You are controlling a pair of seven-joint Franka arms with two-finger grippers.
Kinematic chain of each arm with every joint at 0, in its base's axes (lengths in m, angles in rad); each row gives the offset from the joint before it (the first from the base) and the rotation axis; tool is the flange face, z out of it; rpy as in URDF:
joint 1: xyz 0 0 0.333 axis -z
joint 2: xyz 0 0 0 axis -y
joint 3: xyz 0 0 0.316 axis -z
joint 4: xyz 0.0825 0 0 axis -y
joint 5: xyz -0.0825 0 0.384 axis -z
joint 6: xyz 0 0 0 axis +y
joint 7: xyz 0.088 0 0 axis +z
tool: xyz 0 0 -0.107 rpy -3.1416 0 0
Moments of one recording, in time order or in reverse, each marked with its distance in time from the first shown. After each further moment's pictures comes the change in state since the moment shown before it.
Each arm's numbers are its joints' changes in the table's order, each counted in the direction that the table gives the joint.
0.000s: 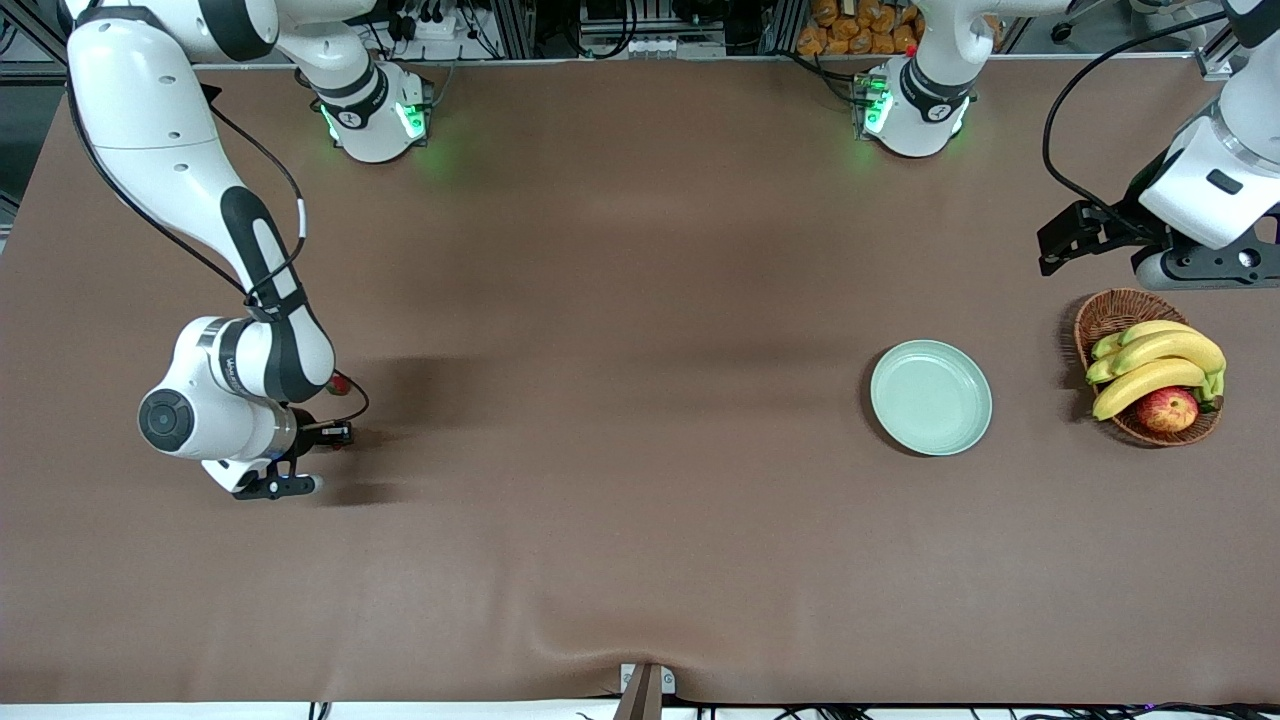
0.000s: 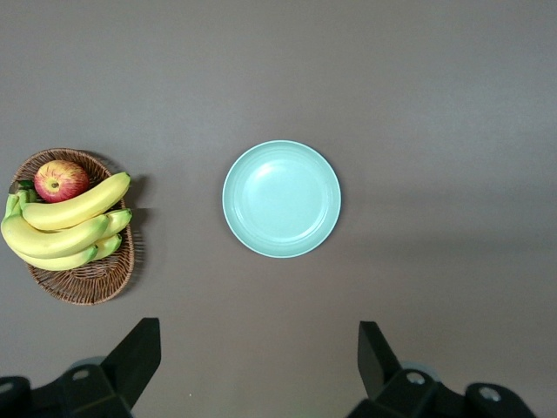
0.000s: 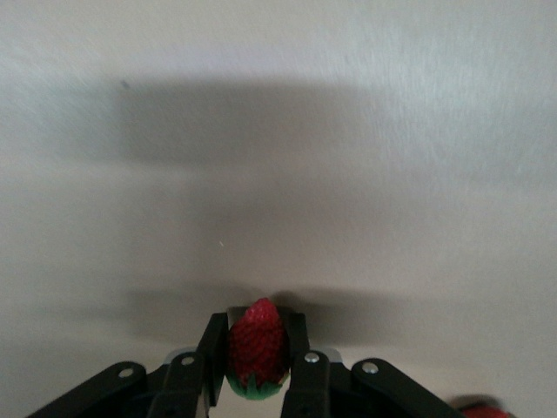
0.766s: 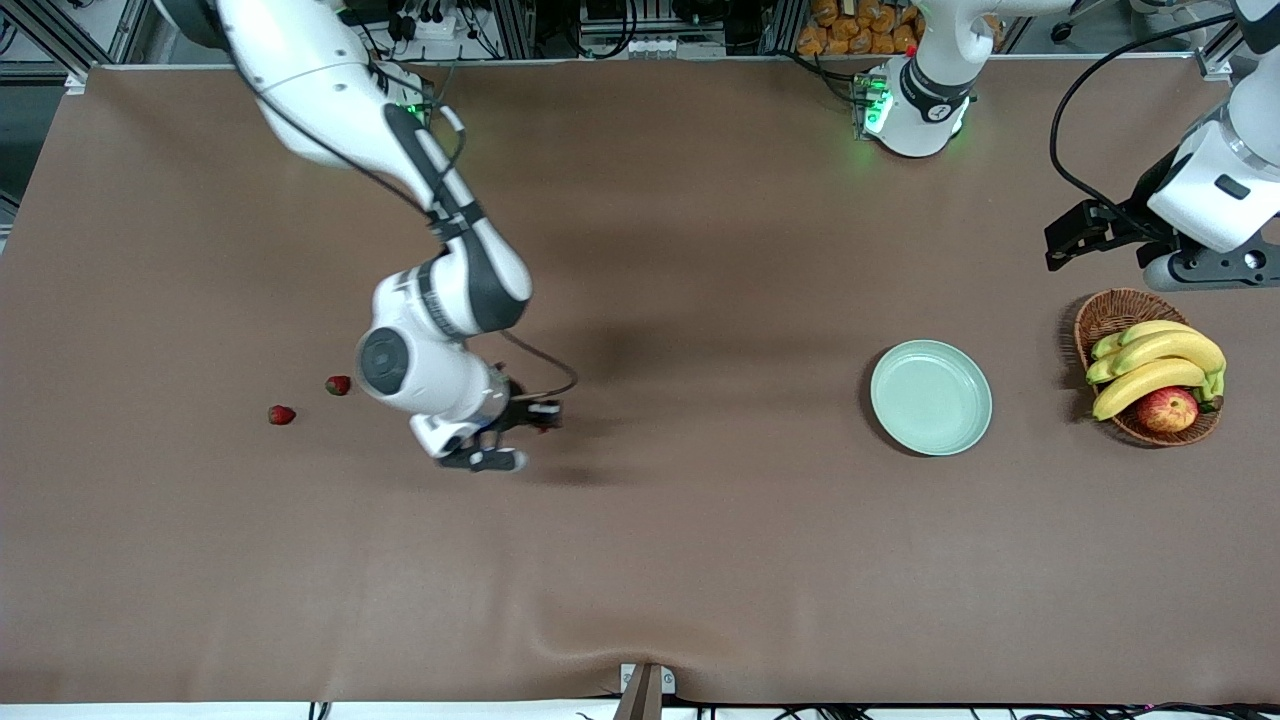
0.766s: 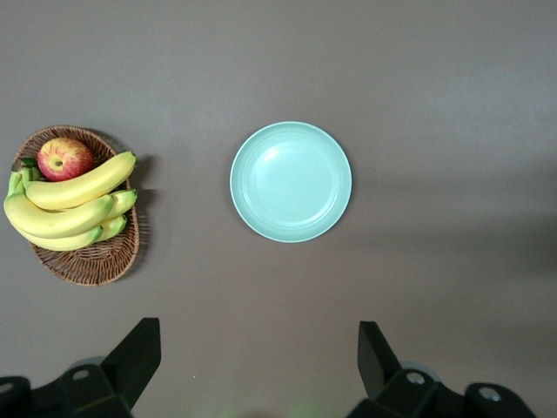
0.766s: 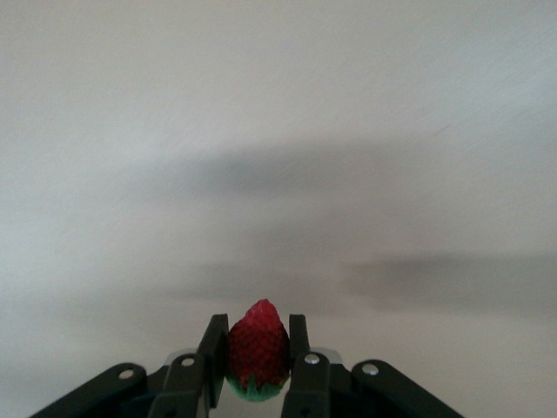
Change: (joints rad) left arm -0.019 0.002 -0.001 -0.022 0.000 0.032 0.000; right arm -0.443 0.003 -0.048 0.115 -0.377 -0.073 -0.448
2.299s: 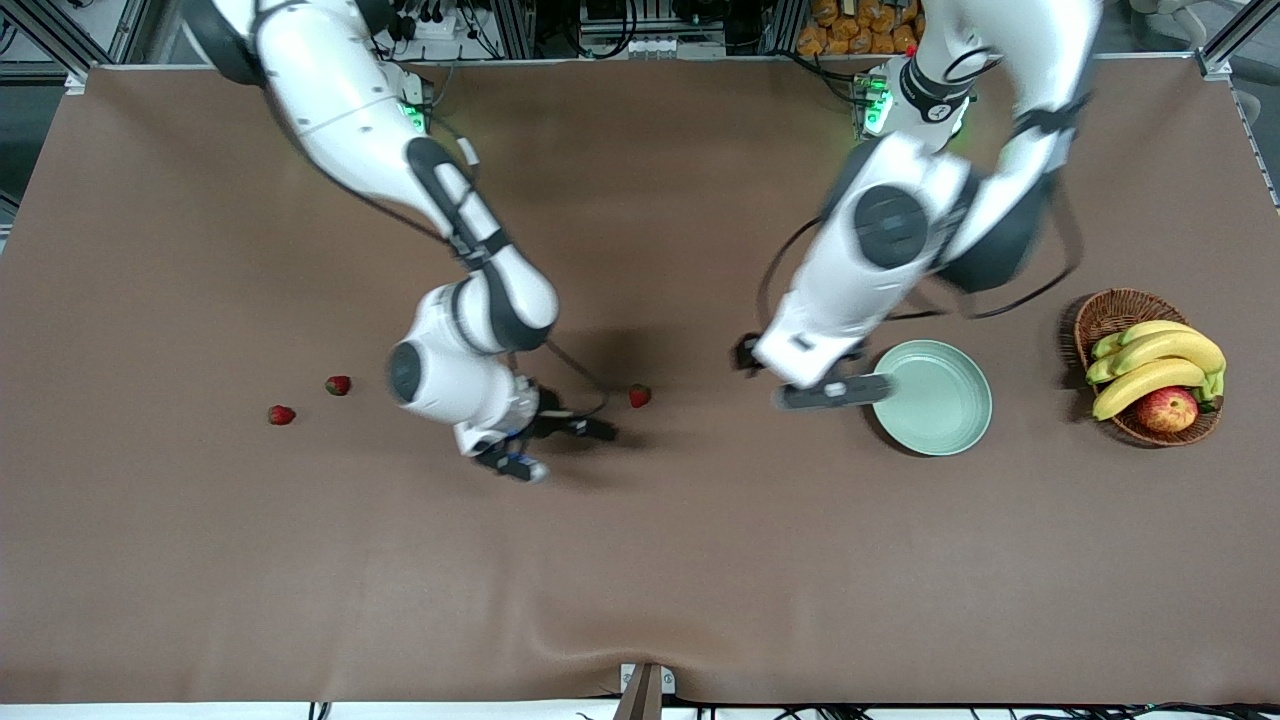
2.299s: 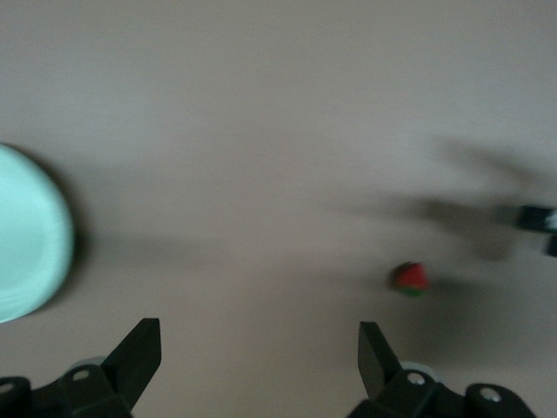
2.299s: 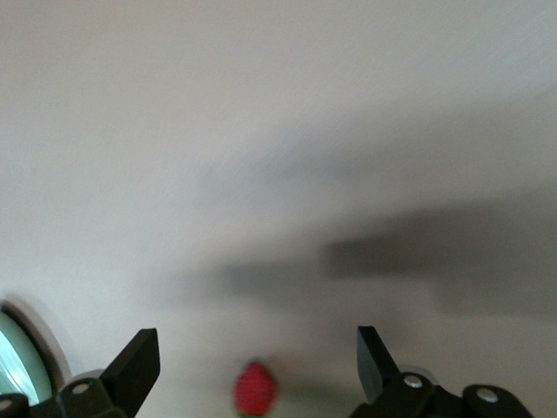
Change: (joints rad) left arm 0.433 -0.475 0.028 0.062 0.052 -0.530 0.538; right arm 0.102 -0.071 -0.050 0.057 -0.197 -0.042 -0.003
